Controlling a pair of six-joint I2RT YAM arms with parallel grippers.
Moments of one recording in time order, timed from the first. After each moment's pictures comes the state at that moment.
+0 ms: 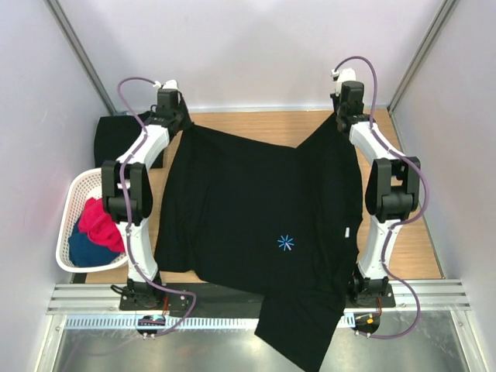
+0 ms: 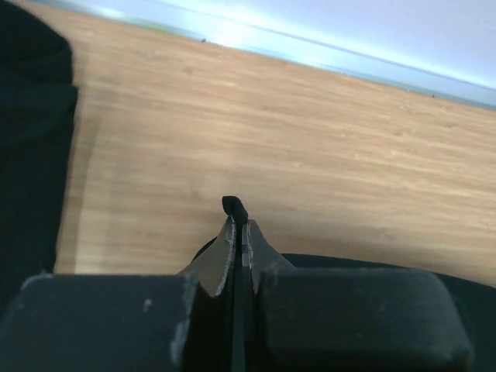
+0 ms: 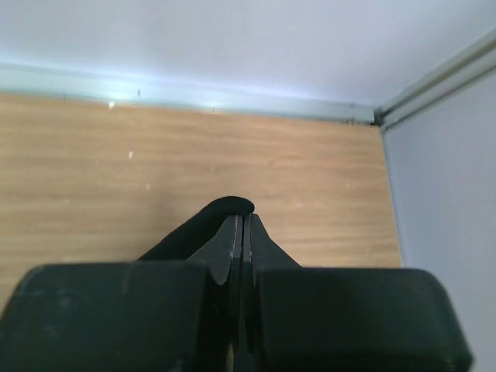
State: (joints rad) left arm -0.12 2.03 1.68 -0.21 -0.05 -0.33; right arm 0.06 2.00 1.64 -0.04 0.25 -0.24
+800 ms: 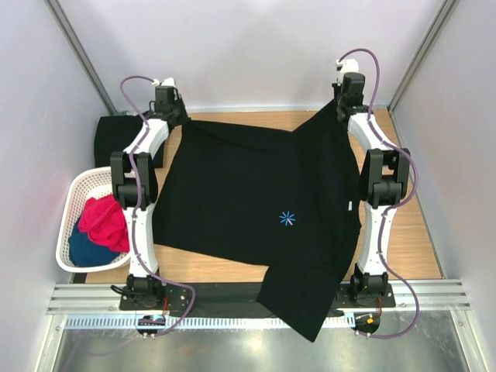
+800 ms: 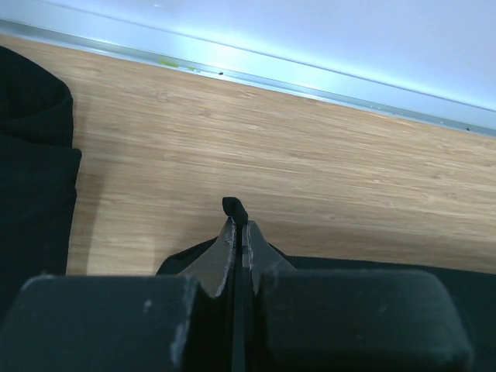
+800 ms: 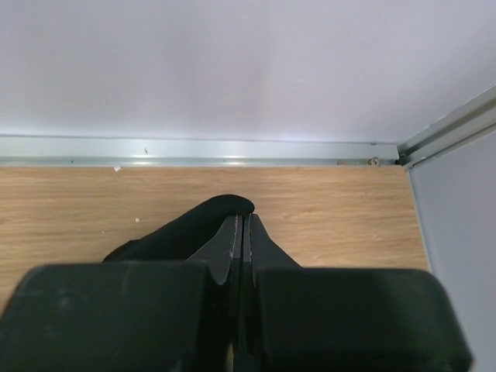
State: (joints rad) left arm -0.07 2.28 1.95 -0.22 0.01 -0.31; right arm 0.03 2.25 1.96 -0.02 0.19 -0.17
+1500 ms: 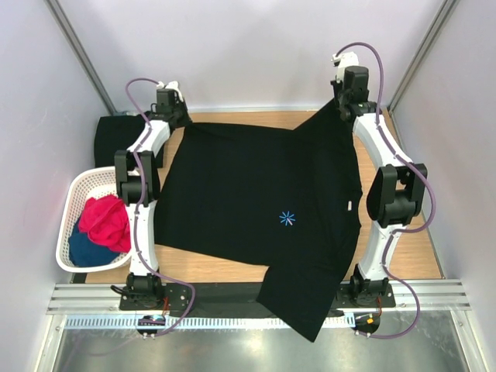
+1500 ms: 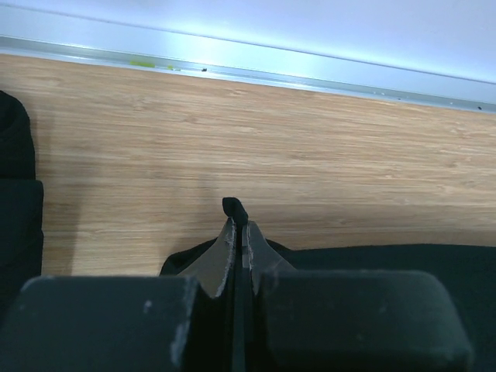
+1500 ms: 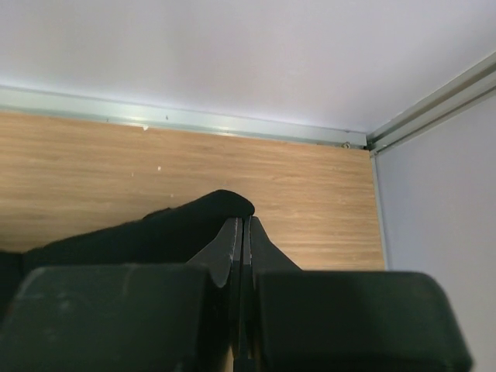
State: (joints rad) left arm -0.05 2.40 2.03 -0.21 0.11 -0.26; right arm 0.08 1.98 1.82 -0.19 0.21 -0.23
